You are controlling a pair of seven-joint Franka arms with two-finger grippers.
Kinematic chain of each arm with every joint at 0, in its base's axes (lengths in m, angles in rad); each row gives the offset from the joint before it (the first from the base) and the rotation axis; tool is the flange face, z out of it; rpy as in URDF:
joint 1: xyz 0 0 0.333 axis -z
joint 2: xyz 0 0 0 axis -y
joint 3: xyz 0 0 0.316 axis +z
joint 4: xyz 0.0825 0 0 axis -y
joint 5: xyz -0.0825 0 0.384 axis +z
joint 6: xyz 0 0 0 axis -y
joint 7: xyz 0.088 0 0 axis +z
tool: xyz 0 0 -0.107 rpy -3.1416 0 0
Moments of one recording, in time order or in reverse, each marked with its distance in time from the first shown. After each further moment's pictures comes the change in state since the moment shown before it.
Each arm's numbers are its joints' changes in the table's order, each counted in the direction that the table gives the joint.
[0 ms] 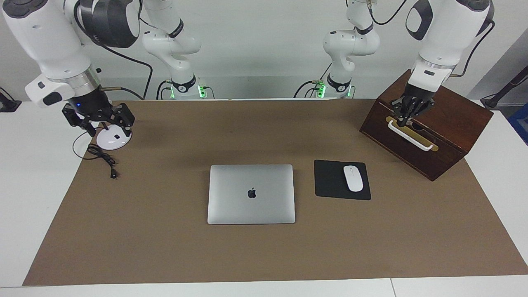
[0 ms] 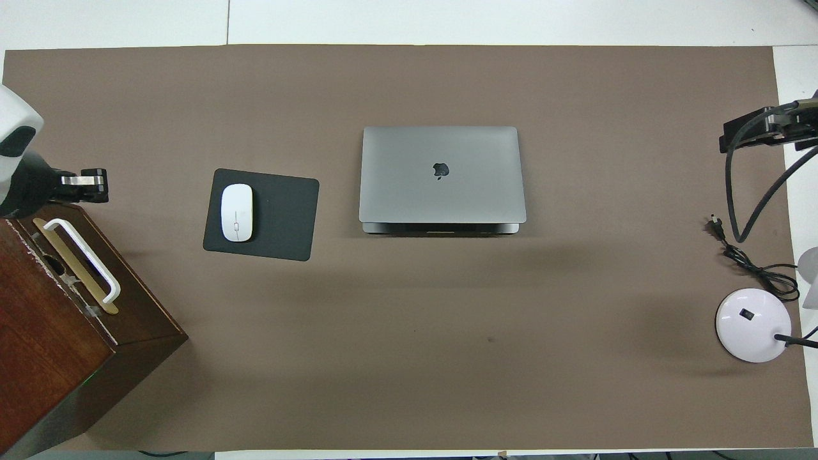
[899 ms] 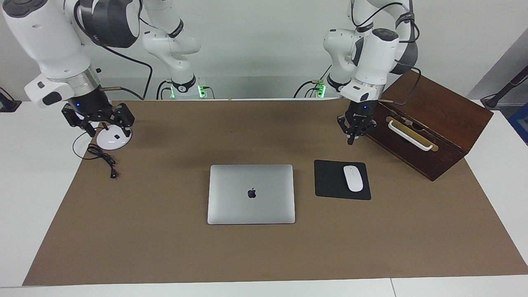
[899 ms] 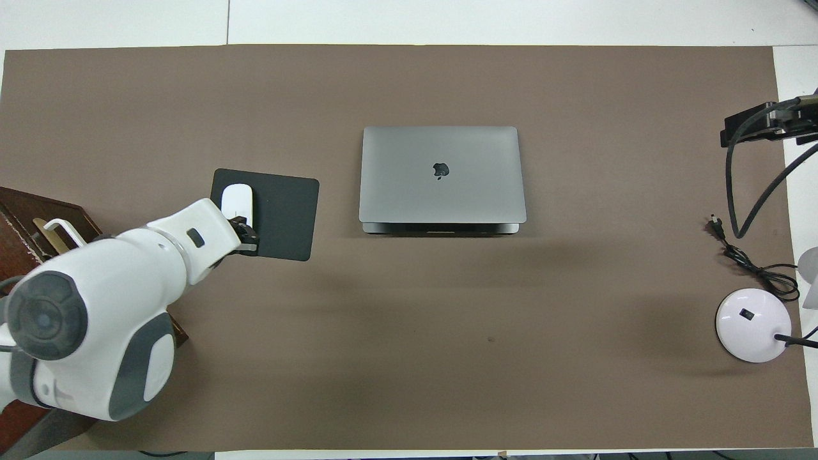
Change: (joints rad) left arm 0.237 0.118 -0.009 -0.555 0.000 0.679 -0.126; right arm 0.000 -0.001 0.000 0.000 0.000 0.039 0.000
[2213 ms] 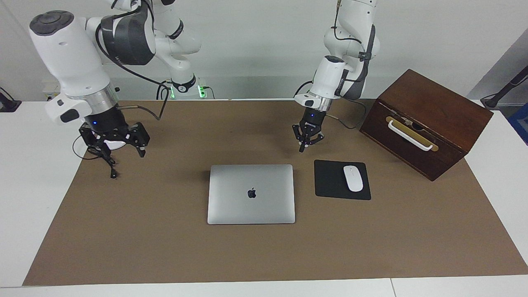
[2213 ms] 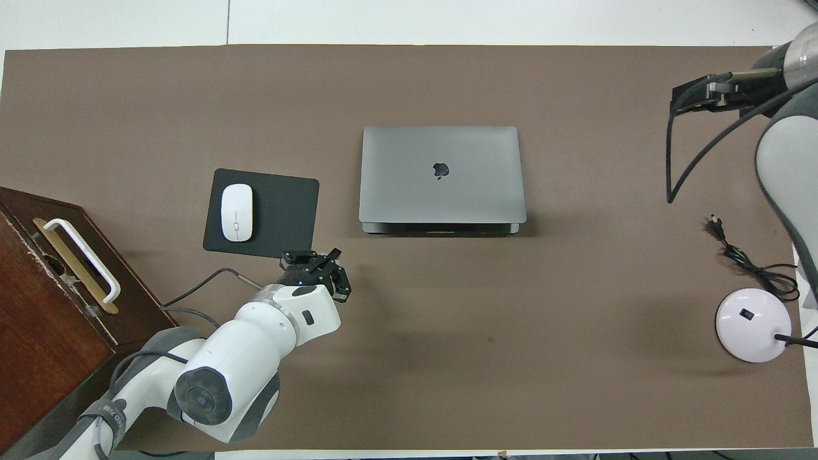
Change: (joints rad) left arm 0.227 -0.192 -0.001 -0.251 0.000 0.684 -0.045; right arm -0.008 -0.065 0.085 0.002 0.021 0.162 -0.164
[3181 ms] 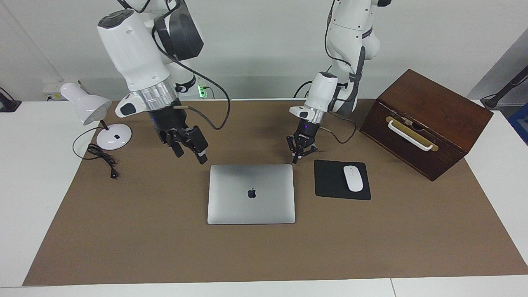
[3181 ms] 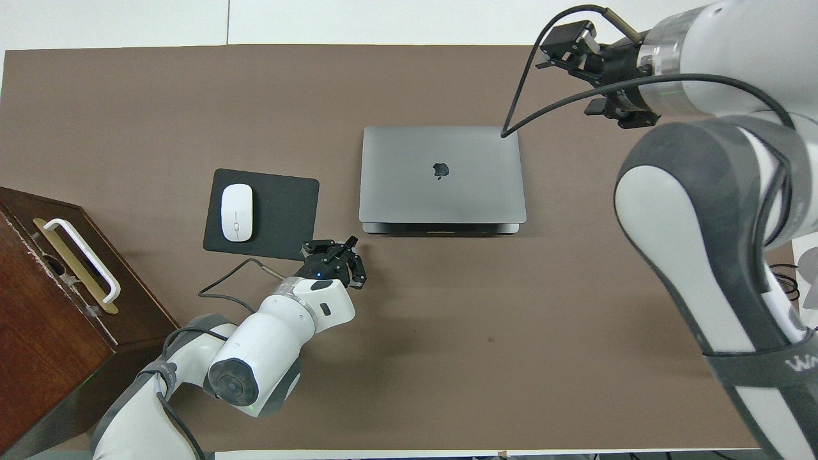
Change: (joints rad) left arm 0.011 -0.222 0.001 0.067 0.000 0.255 0.004; right arm -0.137 -0.010 0.075 -0.052 0.175 0.306 -0.710
